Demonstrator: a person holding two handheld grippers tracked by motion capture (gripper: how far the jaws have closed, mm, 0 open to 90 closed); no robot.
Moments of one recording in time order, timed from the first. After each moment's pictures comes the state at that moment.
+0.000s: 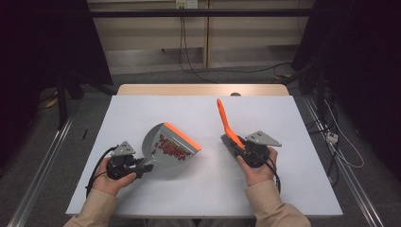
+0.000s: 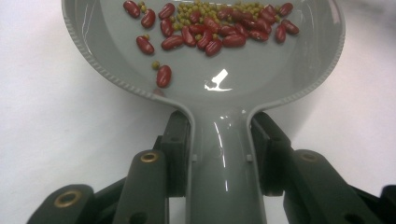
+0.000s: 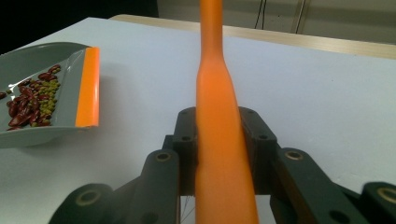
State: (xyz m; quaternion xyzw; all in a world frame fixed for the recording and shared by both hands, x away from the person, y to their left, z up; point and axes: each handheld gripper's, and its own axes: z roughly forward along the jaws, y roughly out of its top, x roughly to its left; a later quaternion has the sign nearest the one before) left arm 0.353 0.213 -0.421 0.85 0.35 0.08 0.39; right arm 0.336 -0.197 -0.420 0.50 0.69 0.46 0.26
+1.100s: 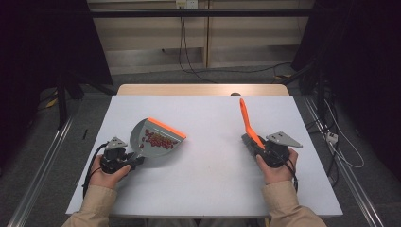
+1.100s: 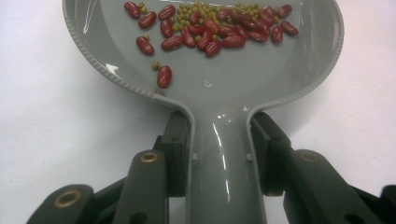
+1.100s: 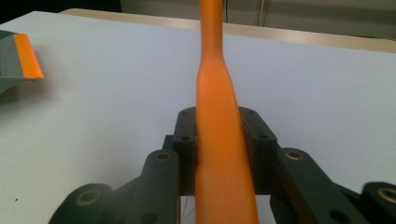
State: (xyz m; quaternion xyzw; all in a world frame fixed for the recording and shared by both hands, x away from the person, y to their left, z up) left arm 0.370 0.233 -0.430 0.82 0.43 0.11 0.37; right arm 0.329 -0.249 -0.423 0.54 0.67 0.42 0.30
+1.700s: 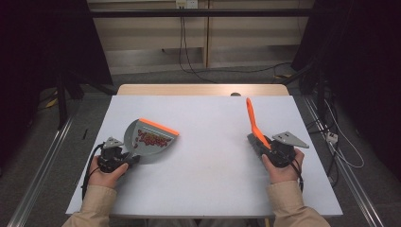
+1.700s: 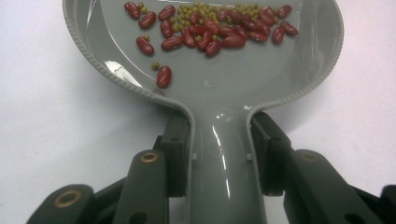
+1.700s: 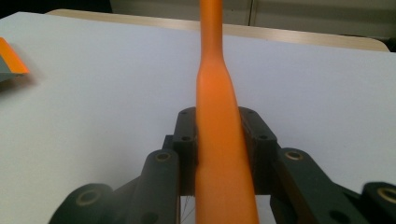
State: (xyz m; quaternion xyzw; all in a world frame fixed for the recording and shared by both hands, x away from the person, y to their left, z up) left arm 0.373 0.241 -0.437 0.80 0.47 0.13 0.35; right arm 0.327 -0.264 -0.423 0.54 0.66 0.42 0.30
